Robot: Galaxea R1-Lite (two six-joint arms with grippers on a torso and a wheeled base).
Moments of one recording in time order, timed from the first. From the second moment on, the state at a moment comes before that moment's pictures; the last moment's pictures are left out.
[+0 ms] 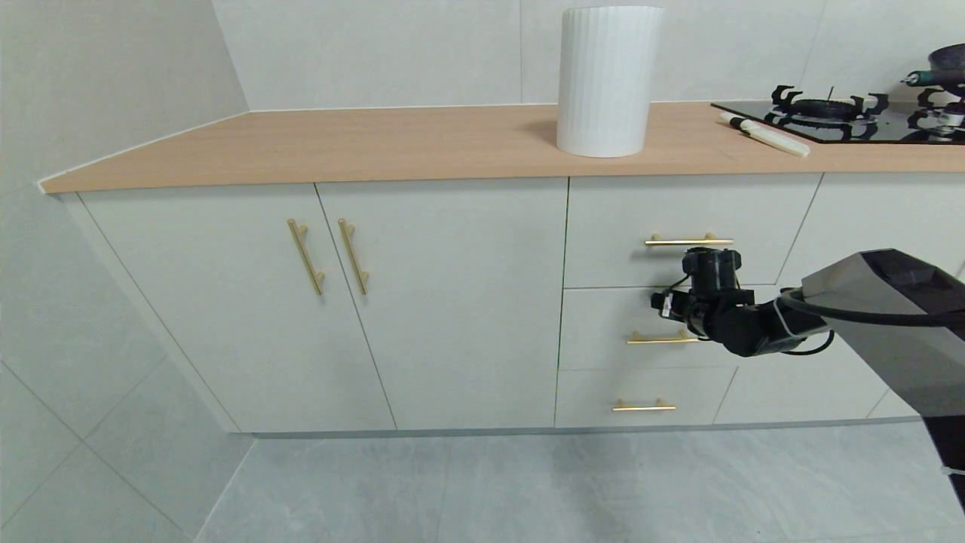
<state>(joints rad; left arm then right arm) 0.01 0.00 0.00 0.00 0.02 0.00 0.18 2.45 -1.57 -0.46 -0.34 0.28</state>
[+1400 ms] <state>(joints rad) 0.01 0.00 0.00 0.00 0.02 0.00 0.14 0.97 -0.42 -0.60 -0.37 0.02</state>
